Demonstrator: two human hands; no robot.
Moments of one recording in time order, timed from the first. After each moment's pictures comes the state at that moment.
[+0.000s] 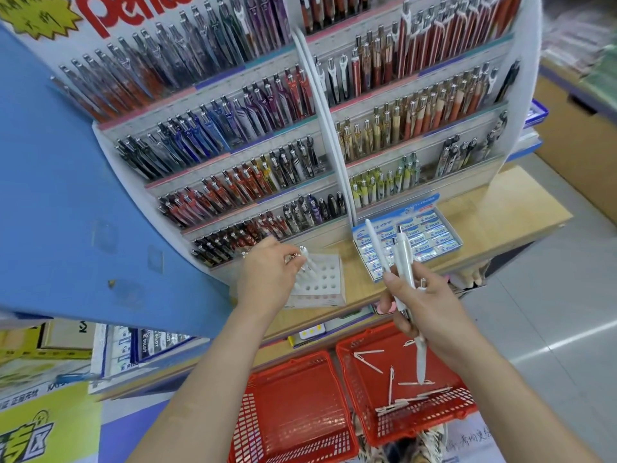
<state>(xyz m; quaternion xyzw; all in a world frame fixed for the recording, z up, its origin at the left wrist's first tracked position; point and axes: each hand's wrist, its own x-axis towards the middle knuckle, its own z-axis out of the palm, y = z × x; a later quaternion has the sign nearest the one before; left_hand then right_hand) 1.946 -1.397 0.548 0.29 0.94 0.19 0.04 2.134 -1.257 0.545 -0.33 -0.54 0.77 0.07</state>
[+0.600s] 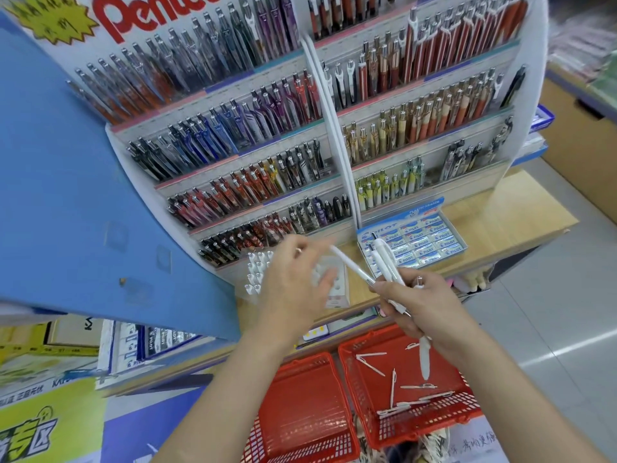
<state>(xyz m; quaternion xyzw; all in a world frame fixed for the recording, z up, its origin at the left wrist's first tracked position) 1.988 -1.395 0.576 0.41 0.88 0.26 -0.01 2.123 -1.255 0.553 -0.32 -0.54 0.78 0.02</state>
